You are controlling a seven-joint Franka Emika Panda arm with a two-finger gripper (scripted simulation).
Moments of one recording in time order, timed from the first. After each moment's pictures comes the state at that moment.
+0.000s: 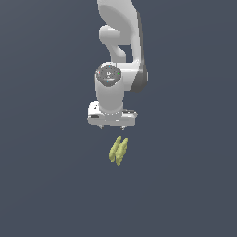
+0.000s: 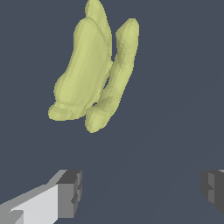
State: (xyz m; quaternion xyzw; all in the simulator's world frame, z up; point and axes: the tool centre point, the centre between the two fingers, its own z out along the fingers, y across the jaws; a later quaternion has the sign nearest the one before) arm -0.019 -0.029 0.140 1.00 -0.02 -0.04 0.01
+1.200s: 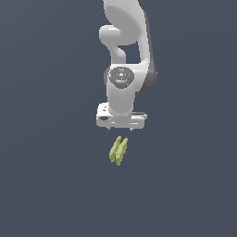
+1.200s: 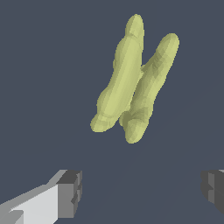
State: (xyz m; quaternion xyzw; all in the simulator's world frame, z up) arm -0.006 0.008 0.142 1.00 -0.03 -0.04 0.00
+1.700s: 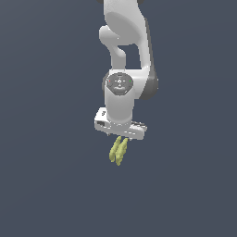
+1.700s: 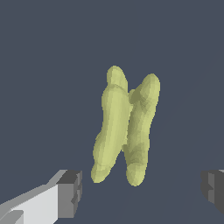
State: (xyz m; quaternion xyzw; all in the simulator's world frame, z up) arm 0.032 0.004 0.139 0.99 -0.13 -0.02 0.00
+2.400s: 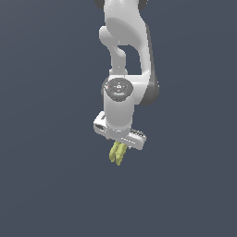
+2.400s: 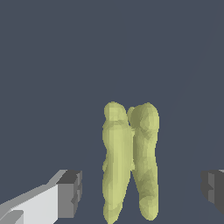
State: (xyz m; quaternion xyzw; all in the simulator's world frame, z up) arm 0.061 0.001 0.137 0.98 -0.20 0.00 0.00
